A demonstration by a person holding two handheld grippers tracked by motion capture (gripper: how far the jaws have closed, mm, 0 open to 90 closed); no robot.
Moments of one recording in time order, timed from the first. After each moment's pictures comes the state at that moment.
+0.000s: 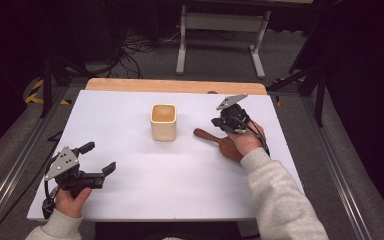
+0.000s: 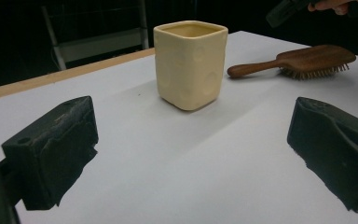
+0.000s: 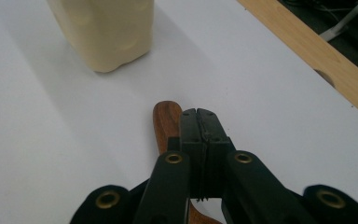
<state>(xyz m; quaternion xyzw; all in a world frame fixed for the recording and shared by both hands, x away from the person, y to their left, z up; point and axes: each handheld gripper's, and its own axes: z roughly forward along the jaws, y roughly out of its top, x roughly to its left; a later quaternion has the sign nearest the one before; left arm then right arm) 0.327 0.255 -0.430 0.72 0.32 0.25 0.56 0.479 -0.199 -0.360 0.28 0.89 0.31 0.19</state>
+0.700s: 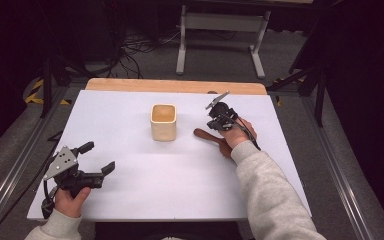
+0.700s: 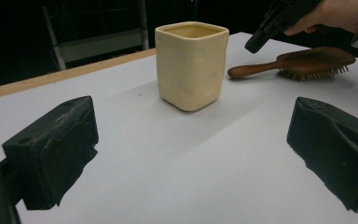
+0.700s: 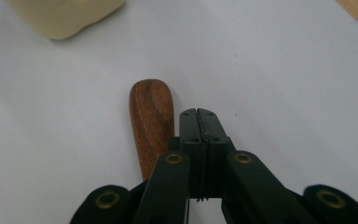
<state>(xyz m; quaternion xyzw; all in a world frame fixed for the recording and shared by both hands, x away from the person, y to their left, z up) 0.328 0.256 -0.430 0.72 0.33 0.24 0.57 0.520 -0.179 -0.396 0.31 0.91 0.23 0.15</state>
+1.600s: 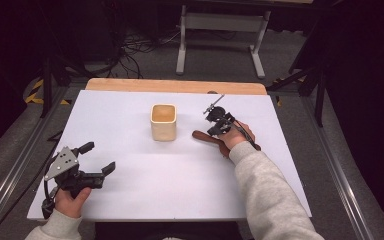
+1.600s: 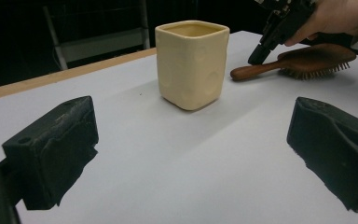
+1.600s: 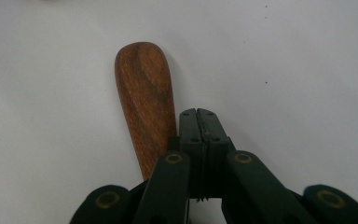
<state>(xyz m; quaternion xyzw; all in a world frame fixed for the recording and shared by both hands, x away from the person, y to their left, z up) 0.327 0.255 -0.430 0.72 0.33 0.25 0.56 0.526 -0.175 -0.416 0.33 0.92 0.18 0.10</state>
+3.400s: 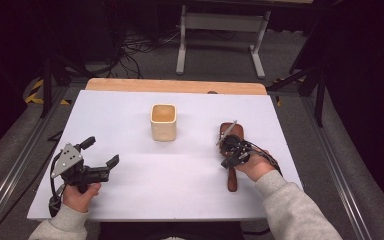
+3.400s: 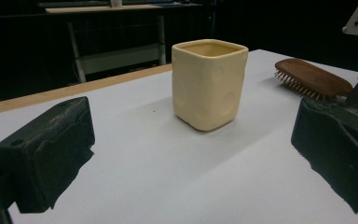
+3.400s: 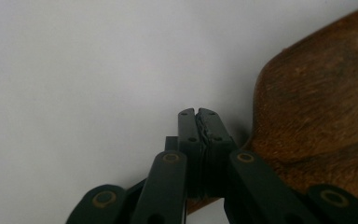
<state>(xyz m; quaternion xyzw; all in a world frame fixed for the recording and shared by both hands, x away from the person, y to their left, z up) 0.337 0.245 -0.433 0.69 0.34 0.28 0.57 0.427 -0.210 -0.413 0.29 0.95 0.12 0.01</state>
